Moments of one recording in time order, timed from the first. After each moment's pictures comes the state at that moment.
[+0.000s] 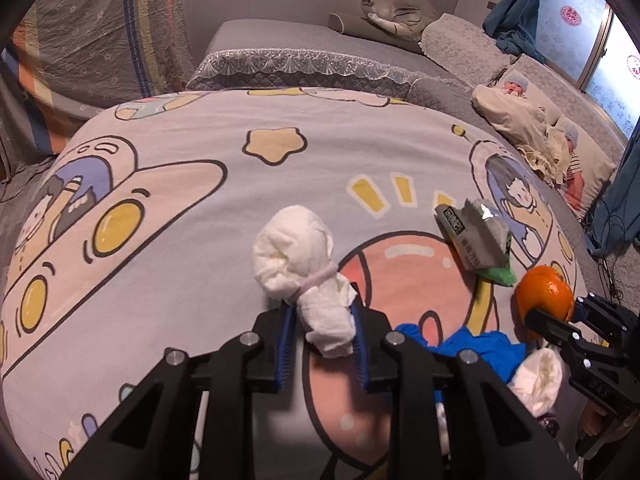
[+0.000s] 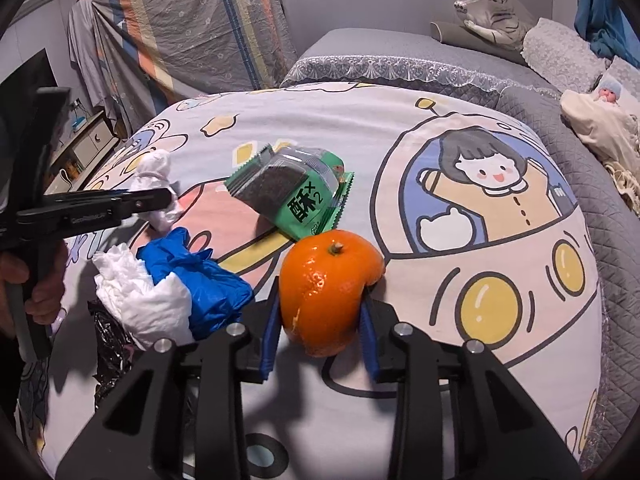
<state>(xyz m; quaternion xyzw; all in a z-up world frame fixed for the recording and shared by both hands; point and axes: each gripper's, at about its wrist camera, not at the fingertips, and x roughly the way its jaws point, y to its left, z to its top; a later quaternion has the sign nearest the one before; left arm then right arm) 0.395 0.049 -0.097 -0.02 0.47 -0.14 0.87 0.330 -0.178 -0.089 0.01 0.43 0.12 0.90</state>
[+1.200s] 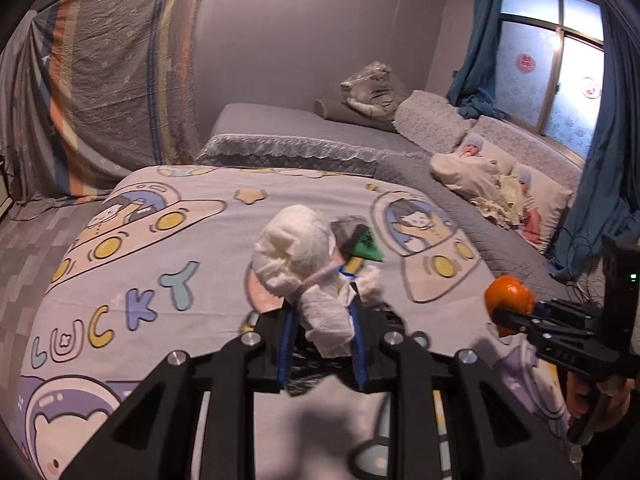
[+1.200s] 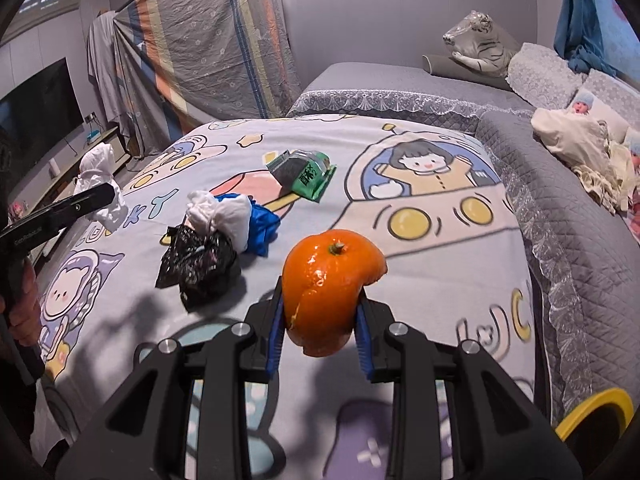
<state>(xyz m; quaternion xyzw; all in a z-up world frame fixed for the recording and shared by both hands) 0.194 0.038 -0.011 -0.05 0.31 -0.16 0.94 0.187 -0.221 -0.036 0.01 0.37 0.12 0.92</state>
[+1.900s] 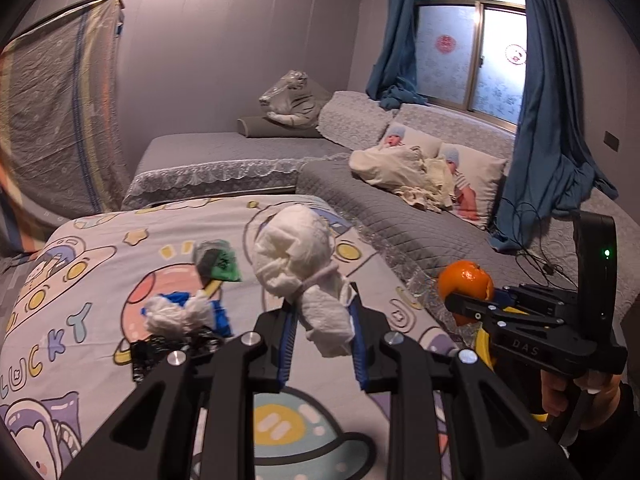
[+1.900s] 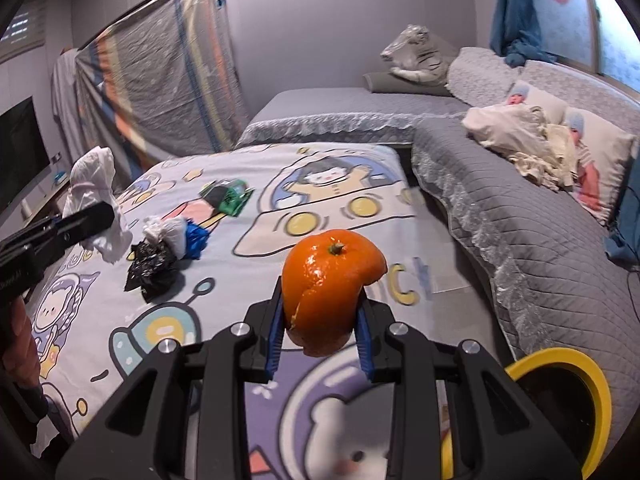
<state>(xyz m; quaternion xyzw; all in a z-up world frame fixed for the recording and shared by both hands) 0.147 -0.099 0.017 0.01 0.28 -0.26 0.92 0.123 -0.312 -0.012 0.05 0.33 0.03 0.94</state>
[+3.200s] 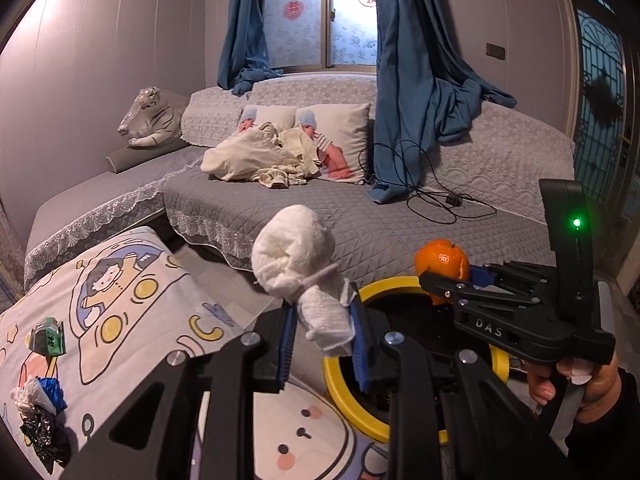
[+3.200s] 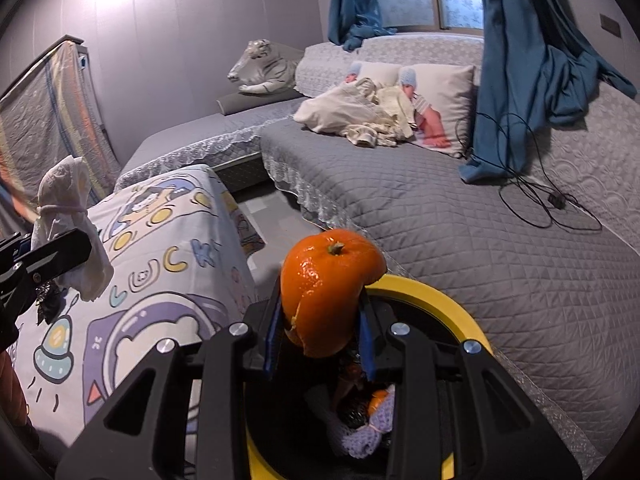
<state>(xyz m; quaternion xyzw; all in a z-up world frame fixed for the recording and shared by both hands) 0.068 -0.322 0.010 0.13 0.25 -0.45 0.85 -0.012 -0.484 -0.033 0.13 0.30 -0.20 0.92</state>
